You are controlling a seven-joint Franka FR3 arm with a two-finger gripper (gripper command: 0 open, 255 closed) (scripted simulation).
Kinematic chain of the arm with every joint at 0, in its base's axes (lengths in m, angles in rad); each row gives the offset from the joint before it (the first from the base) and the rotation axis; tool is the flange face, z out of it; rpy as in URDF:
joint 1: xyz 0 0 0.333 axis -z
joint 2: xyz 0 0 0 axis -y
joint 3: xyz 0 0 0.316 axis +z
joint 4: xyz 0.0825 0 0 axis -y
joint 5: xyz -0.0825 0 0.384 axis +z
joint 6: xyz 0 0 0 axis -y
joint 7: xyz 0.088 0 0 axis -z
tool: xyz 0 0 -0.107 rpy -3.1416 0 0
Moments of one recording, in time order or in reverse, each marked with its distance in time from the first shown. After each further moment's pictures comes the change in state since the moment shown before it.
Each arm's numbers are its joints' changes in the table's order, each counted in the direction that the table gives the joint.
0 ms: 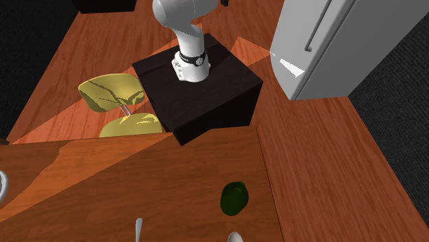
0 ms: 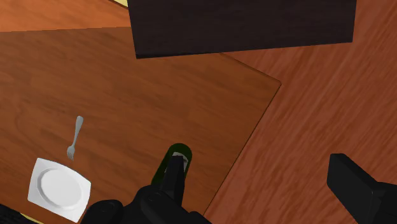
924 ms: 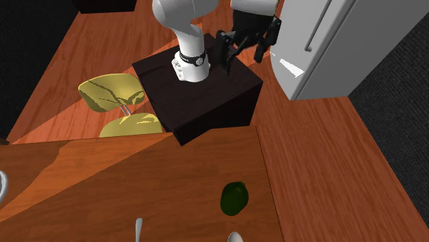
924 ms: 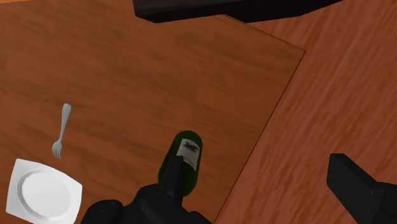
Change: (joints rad) arm 0.045 -0.368 -0.143 0.043 -0.028 0.294 -0.102
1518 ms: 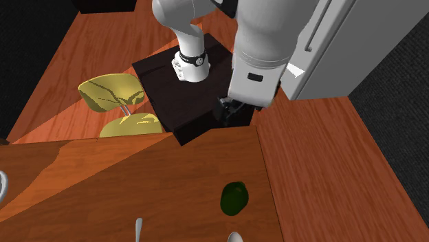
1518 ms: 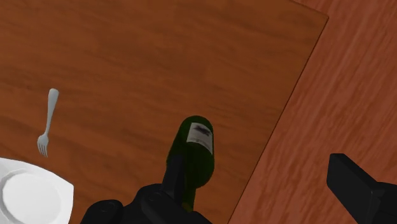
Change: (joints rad) arm 0.022 -0.334 -0.086 0.148 0.052 0.155 -0.096
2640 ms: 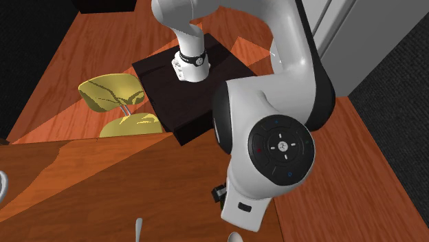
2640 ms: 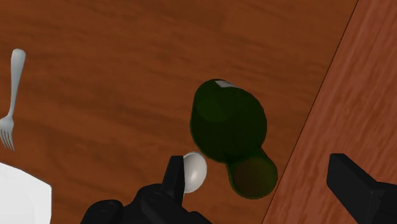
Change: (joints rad) arm 0.095 -0.566 -0.032 0.405 0.175 0.087 -0.155
